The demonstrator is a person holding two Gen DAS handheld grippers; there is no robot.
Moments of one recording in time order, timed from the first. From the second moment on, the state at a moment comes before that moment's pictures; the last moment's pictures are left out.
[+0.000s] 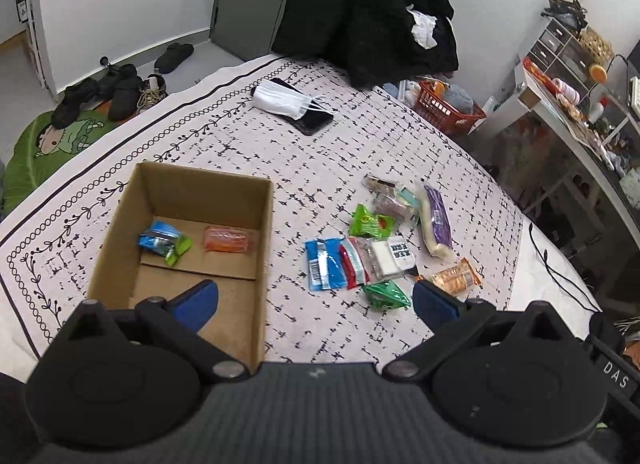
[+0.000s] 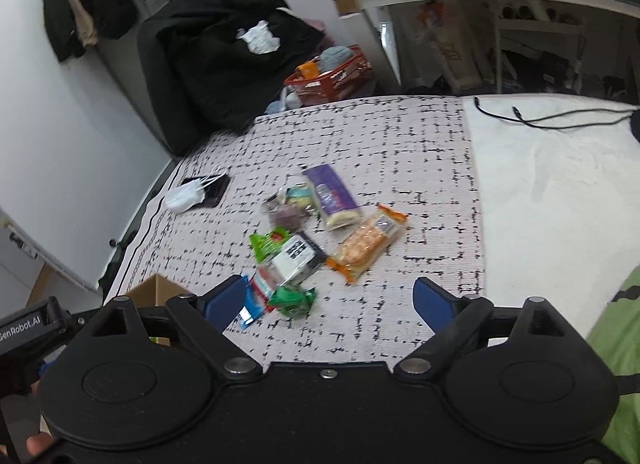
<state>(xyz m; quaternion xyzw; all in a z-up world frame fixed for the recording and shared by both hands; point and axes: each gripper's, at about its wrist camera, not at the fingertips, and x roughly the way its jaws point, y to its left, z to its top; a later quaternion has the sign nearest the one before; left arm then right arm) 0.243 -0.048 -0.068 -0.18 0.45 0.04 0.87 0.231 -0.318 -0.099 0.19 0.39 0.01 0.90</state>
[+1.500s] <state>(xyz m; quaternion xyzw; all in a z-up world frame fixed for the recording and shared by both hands) 0.358 -0.107 -0.197 -0.13 0.52 0.11 0.84 0.344 -0.343 -0.208 0.24 0.46 -0.02 0.86</state>
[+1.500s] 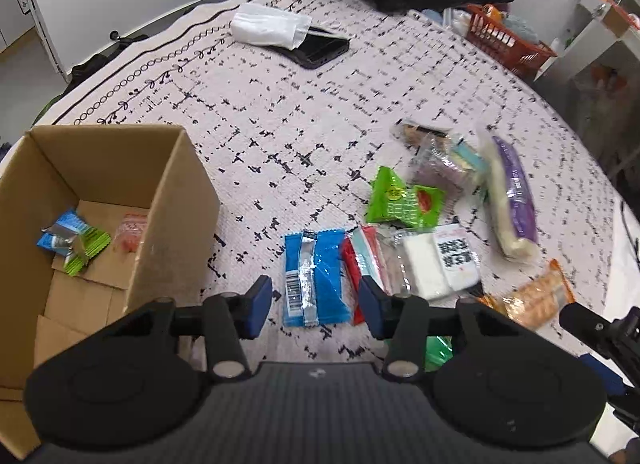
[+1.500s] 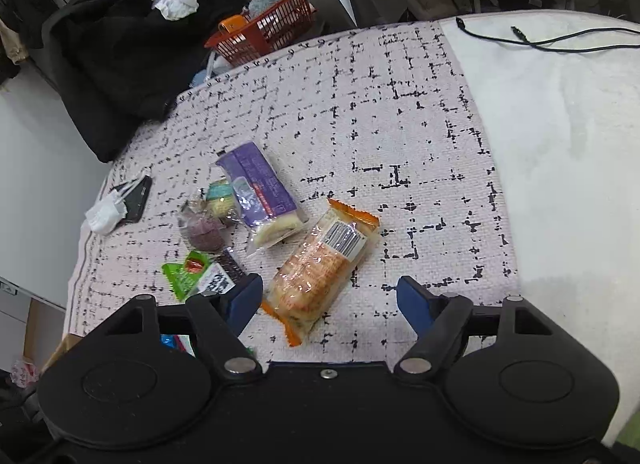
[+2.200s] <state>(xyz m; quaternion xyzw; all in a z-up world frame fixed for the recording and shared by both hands) 0.383 -0.096 -0.235 -0.14 0.54 0.11 0.82 0.383 -0.317 -0.239 0.19 0.47 -0.04 0.86</state>
